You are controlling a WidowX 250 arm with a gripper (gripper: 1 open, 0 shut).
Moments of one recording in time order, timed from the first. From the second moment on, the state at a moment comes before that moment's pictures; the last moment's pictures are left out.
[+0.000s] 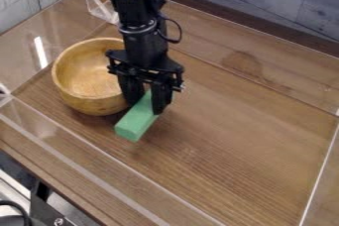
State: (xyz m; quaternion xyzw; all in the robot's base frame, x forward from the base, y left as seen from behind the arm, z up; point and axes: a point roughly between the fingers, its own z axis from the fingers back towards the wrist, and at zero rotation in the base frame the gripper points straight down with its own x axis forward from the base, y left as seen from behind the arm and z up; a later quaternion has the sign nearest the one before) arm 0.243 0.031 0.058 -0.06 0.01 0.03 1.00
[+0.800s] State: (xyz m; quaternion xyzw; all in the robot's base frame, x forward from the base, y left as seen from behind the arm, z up) arm 0.251 0.064 0.068 -0.05 -0.02 0.04 1.00
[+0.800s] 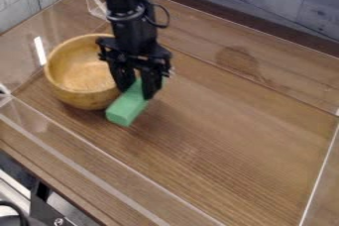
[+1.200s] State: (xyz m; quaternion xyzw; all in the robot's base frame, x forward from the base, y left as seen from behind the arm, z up) arm 0.255 0.071 0.066 -0.04 -0.03 0.02 1.00
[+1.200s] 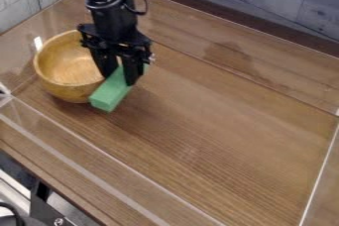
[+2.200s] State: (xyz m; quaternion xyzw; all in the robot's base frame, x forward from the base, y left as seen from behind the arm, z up) arm 0.247 0.076 0.054 0.00 -0.04 0.02 1.00
